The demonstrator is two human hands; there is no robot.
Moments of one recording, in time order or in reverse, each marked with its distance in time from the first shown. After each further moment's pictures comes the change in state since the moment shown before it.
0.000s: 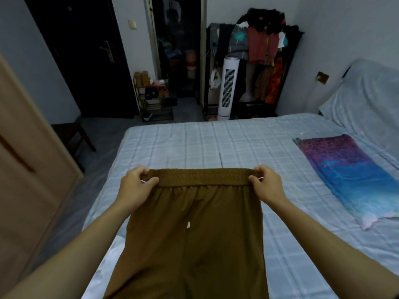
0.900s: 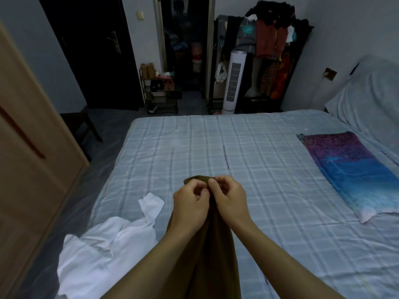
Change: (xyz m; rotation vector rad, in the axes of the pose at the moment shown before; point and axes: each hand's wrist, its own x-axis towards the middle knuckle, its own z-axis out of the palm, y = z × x) left_hand -0.123 0.067 0.064 -0.229 -0.040 0.002; right_hand -0.124 -0.074 0.053 0.510 -0.138 -0.051
